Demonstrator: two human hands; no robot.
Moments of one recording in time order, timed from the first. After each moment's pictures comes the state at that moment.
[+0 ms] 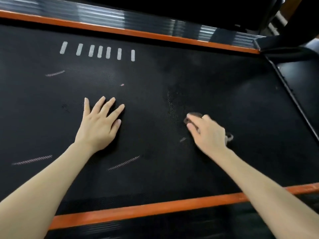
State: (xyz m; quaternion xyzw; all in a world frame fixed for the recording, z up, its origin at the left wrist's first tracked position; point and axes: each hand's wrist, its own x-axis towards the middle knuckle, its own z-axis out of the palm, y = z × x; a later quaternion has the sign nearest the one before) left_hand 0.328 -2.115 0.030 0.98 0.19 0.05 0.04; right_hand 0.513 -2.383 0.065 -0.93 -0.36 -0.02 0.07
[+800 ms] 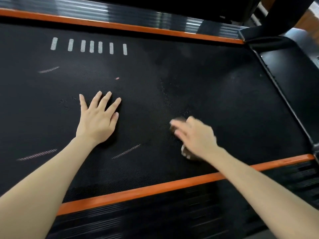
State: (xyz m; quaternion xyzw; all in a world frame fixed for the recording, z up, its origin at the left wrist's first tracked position) left_hand 0.324 -2.116 0.031 0.98 0.18 0.07 0.05; right_hand 0.467 -2.392 0.073 -0.90 -0.44 -0.01 0.06
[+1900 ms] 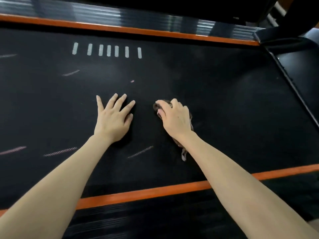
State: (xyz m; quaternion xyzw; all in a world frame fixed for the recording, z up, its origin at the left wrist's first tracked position) left_hand 0.325 -2.115 0.037 0.98 0.20 0.07 0.07; right_hand 0.456 -2.282 0.058 -0.91 -0.42 -0.03 0.09
